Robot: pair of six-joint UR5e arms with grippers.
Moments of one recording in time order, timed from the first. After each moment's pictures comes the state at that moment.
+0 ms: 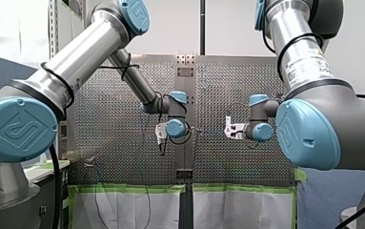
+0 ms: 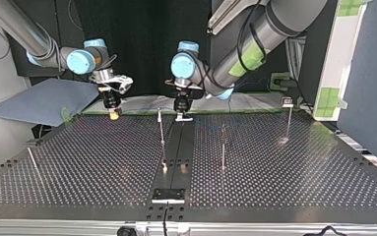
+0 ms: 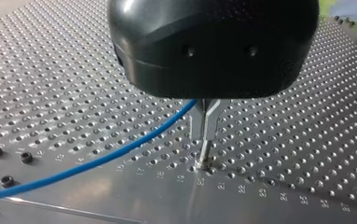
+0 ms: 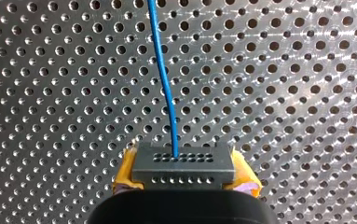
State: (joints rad) left arm -0.59 -2.28 -1.56 -2.51 -1.99 -1.74; right arm 1.85 -0.93 1.75 -0.75 1.33 1.59
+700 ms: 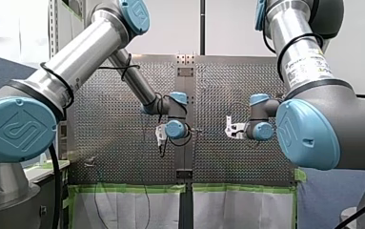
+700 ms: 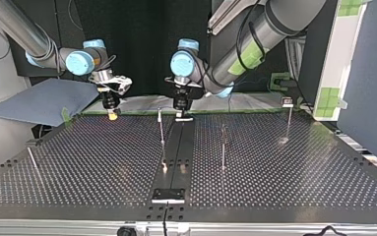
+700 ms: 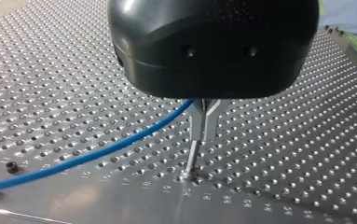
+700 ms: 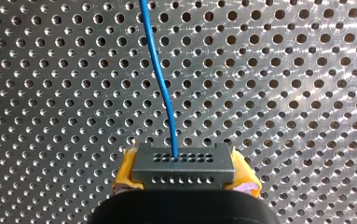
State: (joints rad) left arm -0.60 -2.28 -1.58 -2.52 -1.98 -1.74; right arm 1.84 -0.93 1.74 -0.74 1.34 1.58
